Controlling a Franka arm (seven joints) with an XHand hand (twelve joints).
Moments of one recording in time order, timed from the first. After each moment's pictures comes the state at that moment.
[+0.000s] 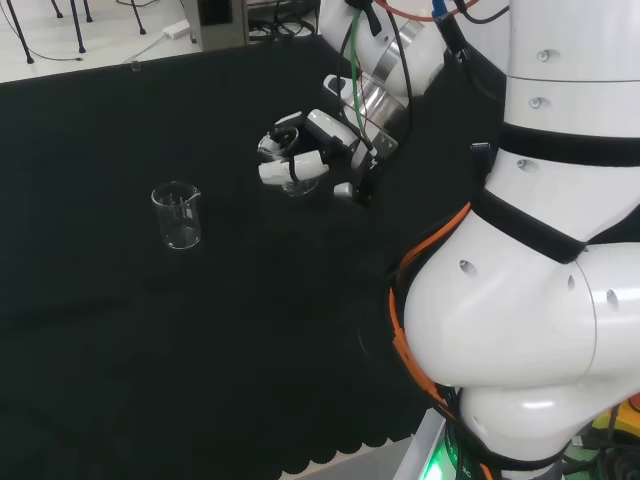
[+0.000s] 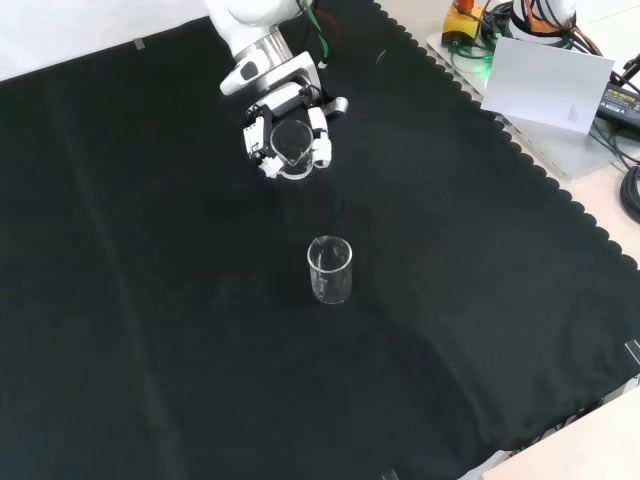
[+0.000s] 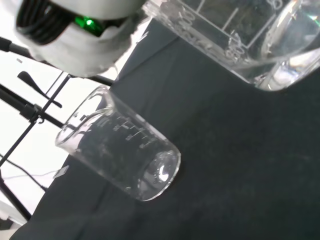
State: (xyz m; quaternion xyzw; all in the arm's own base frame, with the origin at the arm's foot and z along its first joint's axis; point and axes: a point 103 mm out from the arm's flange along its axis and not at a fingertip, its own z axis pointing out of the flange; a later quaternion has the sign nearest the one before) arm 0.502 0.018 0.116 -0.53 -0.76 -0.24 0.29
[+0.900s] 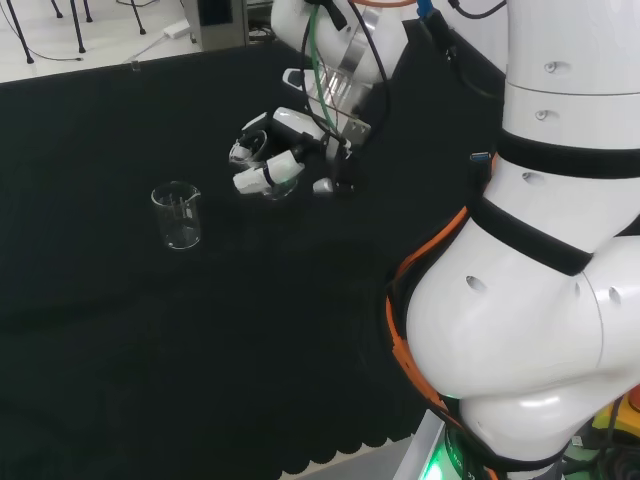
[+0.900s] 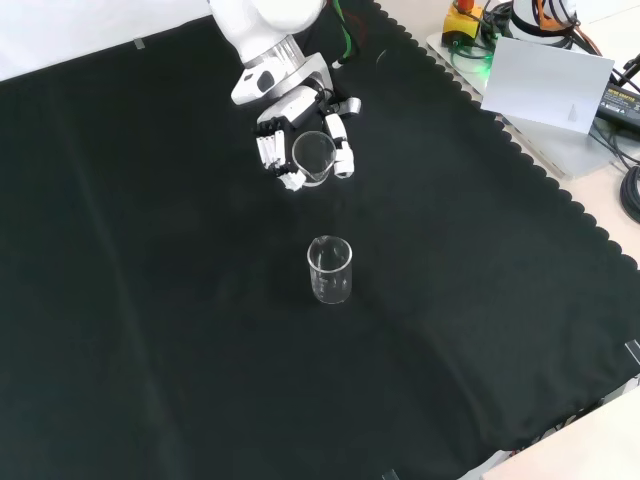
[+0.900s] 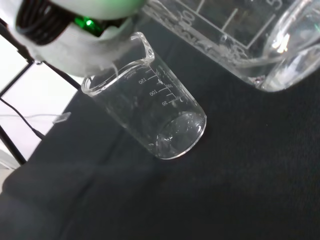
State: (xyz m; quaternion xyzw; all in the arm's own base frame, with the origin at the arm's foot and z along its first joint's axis) arm 0.495 0.059 0.135 -0.51 -0.80 -0.16 0.27
